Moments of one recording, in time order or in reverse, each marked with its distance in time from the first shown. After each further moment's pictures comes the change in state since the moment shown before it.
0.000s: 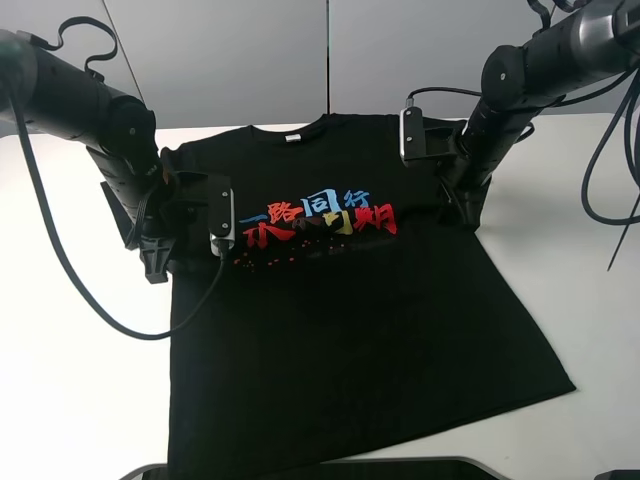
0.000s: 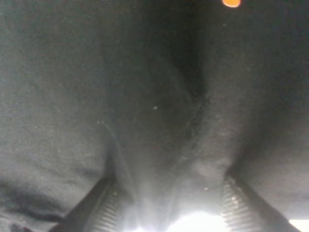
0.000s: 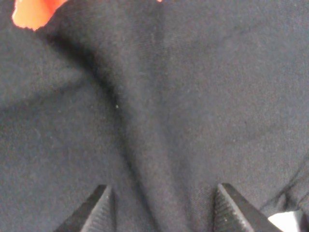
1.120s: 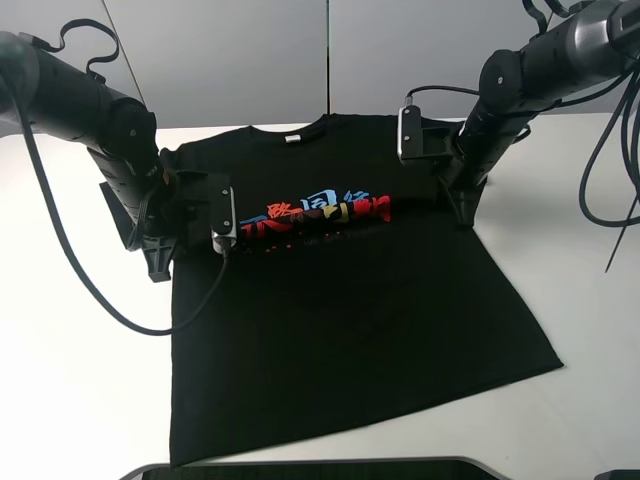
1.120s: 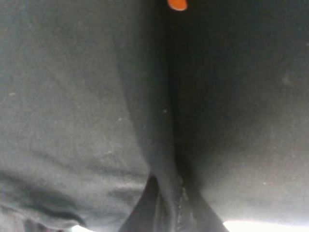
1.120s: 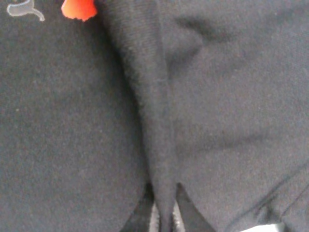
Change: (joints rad) left arm 0.000 0.005 0.000 0.030 -0.019 -0.079; right arm 0.000 0.009 0.000 0.008 -0.047 0.014
